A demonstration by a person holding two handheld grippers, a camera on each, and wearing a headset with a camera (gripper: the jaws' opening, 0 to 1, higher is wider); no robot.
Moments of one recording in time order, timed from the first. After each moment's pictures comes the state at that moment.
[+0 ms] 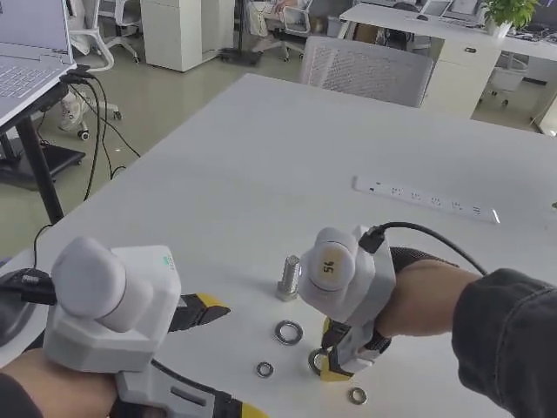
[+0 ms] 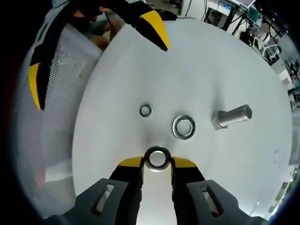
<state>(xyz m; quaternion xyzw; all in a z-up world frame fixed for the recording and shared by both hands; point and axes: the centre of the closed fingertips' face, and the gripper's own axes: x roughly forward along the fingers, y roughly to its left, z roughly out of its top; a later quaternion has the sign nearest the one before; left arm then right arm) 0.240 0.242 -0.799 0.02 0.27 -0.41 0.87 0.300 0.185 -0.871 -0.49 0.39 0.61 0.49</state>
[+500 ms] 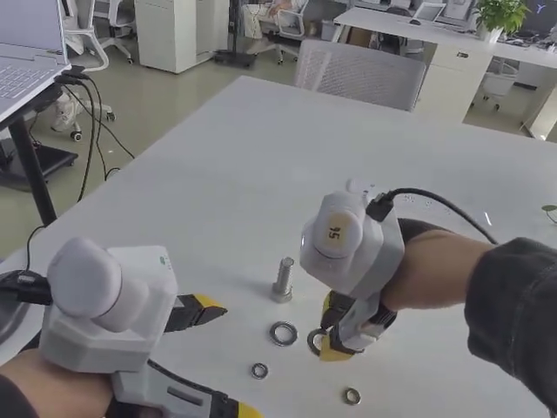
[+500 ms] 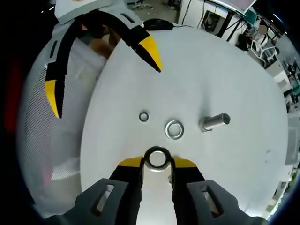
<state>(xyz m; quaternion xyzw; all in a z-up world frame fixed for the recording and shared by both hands) 0.242 0.240 -0.796 0.02 0.27 -0.41 0.87 0.307 0.187 -0.827 -0.49 0.38 0.61 0.50</state>
